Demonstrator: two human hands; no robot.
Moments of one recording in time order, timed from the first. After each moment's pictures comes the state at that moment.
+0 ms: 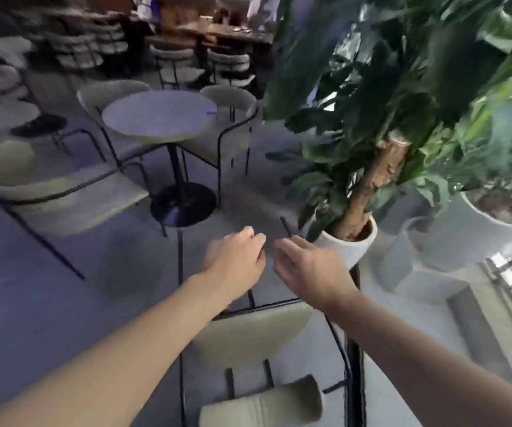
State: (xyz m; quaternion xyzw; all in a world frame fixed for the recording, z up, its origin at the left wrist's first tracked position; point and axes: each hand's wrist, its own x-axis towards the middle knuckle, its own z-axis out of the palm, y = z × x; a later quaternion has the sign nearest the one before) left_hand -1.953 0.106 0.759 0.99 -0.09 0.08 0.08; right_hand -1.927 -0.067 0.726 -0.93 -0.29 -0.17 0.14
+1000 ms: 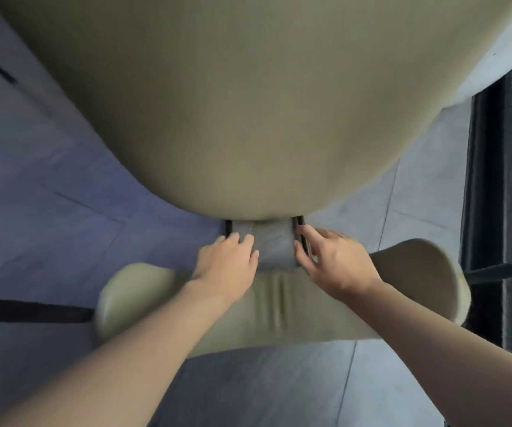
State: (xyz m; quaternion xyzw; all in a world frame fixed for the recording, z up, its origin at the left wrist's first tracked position) left_hand -2.048 0.063 -0.029 0.99 0.06 -0.13 0.04; right_hand -1.981 -0.134 -0.054 -0.94 -0.29 0.04 0.16
